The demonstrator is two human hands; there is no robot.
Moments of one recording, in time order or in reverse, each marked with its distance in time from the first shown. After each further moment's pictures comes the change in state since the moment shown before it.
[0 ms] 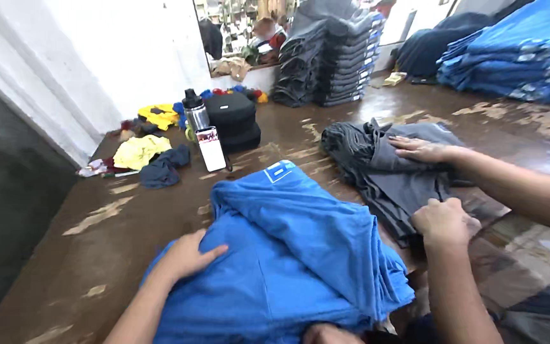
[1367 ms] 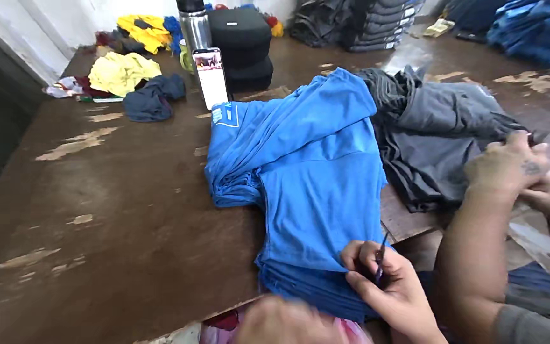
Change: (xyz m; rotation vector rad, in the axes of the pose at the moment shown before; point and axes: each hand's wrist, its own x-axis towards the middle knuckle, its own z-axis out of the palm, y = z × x) left_hand -0.196 0.128 0.108 -0.652 0.667 0.689; right_hand -0.003 0.065 0.018 0.449 0.630 -0.310
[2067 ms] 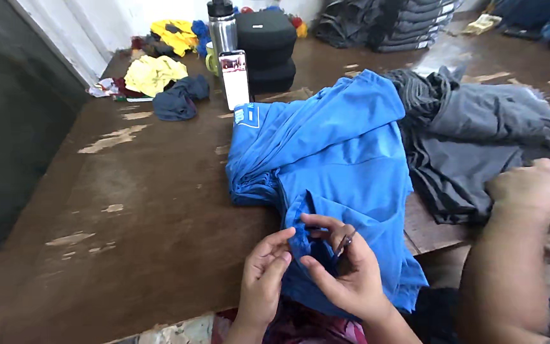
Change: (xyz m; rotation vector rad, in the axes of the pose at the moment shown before) left_hand 0.011 -0.096 0.041 -0.981 0.257 -0.354; right_hand 0.037 0.023 0.058 -0.058 -0.018 -0.198
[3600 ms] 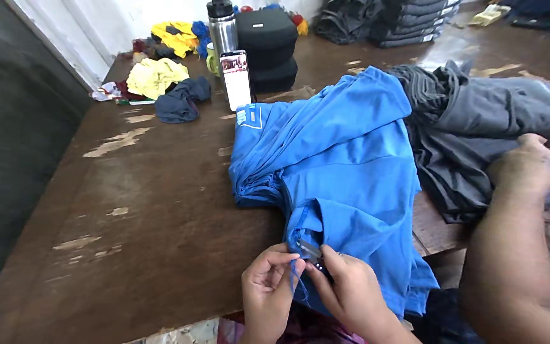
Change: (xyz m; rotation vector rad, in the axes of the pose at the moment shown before) left_hand -0.009 0.004 0.007 0.223 0.110 0.193; right_hand -0.011 -0.031 0.007 -0.821 -0.163 0.161
